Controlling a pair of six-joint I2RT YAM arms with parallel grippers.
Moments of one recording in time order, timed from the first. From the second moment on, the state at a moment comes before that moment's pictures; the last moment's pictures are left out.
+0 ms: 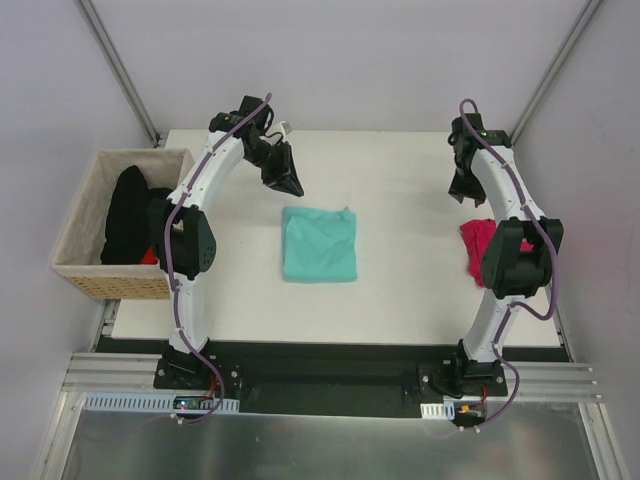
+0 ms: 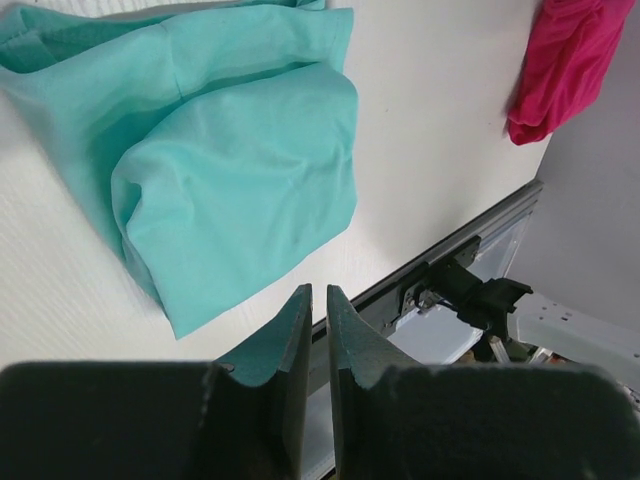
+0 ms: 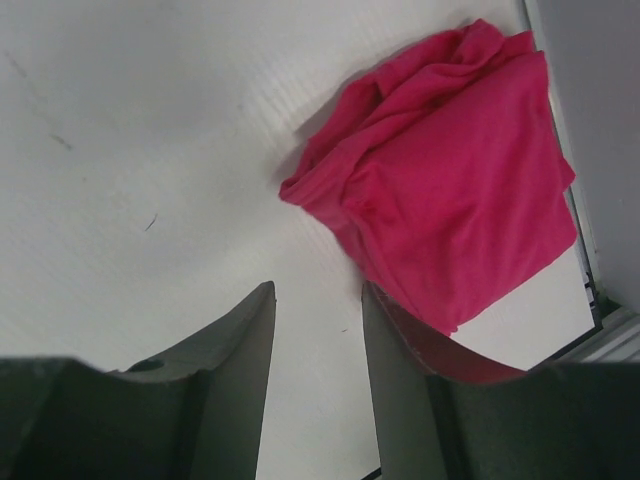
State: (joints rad) left arm -0.28 2.10 2.09 -1.16 0.64 -0.44; right arm 0.09 1.91 1.80 -1.14 0.46 0.42
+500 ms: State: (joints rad) left arm -0.28 2.10 2.08 -1.16 0.62 -0.47; right arm -0.19 1.96 1.77 -1.09 0.49 0.41
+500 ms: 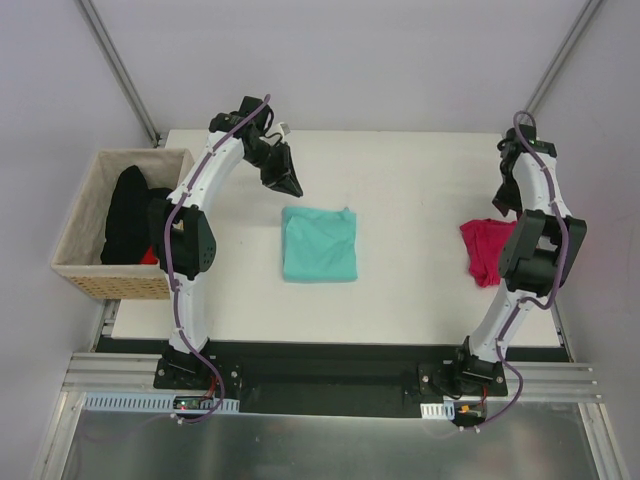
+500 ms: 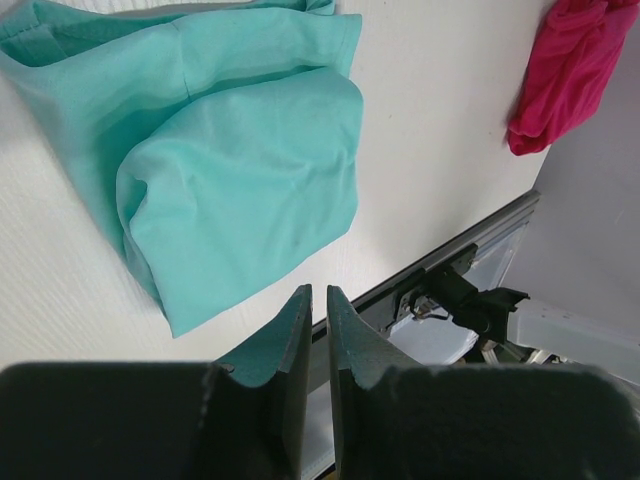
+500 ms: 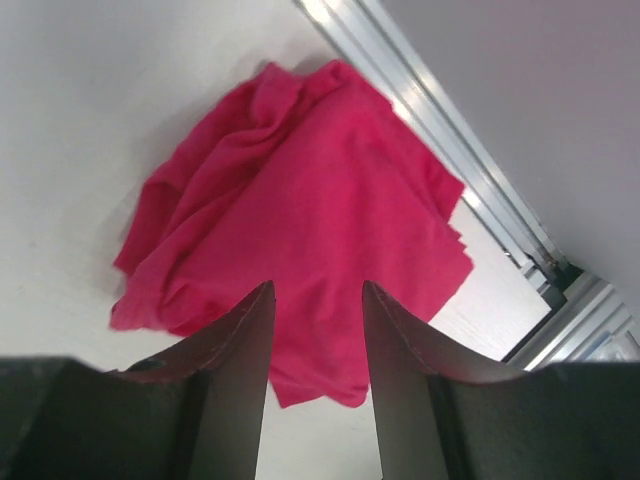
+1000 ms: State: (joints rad) left arm -0.28 2.12 2.17 -1.18 0.64 -0.49; right arm -0.43 1.98 1.73 -1.07 0.58 0.42
